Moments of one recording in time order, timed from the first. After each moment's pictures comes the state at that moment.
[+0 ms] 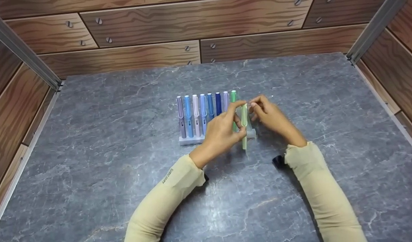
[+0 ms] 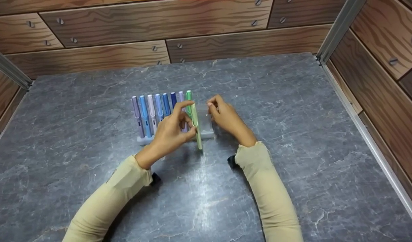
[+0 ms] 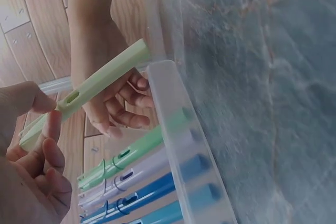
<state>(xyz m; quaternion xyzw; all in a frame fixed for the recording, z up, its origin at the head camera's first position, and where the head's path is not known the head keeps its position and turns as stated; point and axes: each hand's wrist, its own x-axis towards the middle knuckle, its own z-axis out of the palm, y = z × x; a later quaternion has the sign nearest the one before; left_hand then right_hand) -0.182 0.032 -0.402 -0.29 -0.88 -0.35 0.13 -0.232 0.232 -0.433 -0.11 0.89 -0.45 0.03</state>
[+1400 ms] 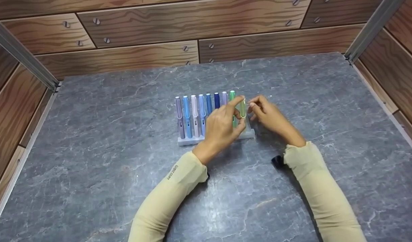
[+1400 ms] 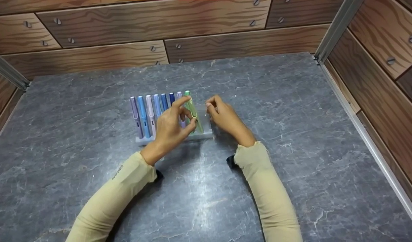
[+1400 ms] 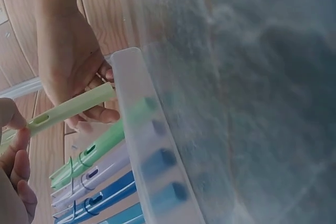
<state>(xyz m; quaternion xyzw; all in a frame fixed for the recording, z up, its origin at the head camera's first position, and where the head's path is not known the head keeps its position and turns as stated) -0.201 0.042 -0.422 -0.31 -0.83 -0.28 0.38 -0.233 0.232 -0.432 -0.11 0.89 -0.45 0.03</state>
